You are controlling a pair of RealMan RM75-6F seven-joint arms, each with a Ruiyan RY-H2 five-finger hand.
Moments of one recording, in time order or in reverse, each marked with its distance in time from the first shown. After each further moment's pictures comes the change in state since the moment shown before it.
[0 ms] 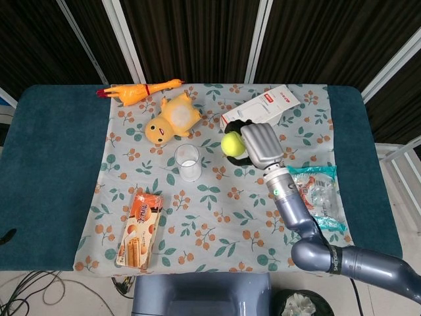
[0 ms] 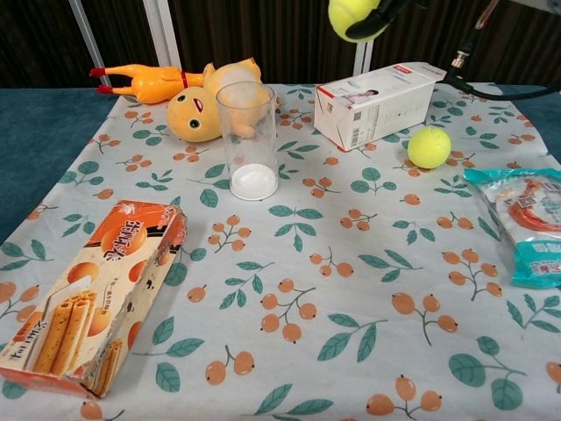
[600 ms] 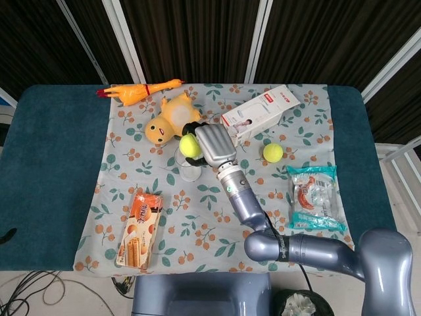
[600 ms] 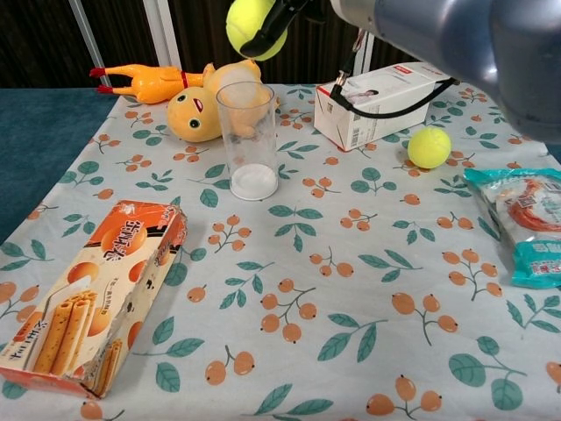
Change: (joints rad) left arm -0.007 0.003 -0.001 0.006 -0.009 -0.019 -0.018; right arm 0.244 -0.258 -0.008 0.230 0.100 0.039 -0.023
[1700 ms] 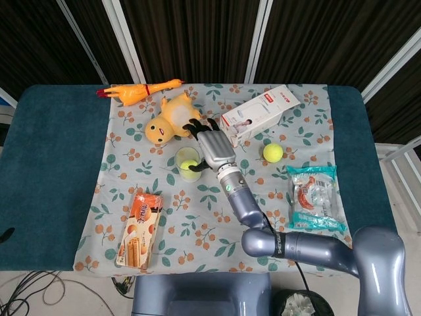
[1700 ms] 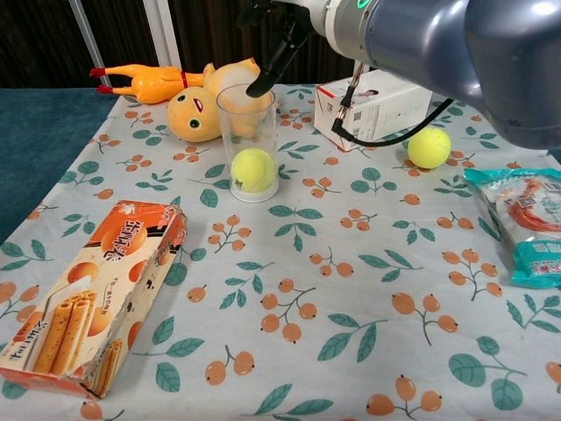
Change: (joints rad) left arm 0.002 0.003 -0.005 0.002 -0.010 0.005 -0.002; right arm 0.021 0.020 -0.035 0.028 0.123 -0.036 0.051
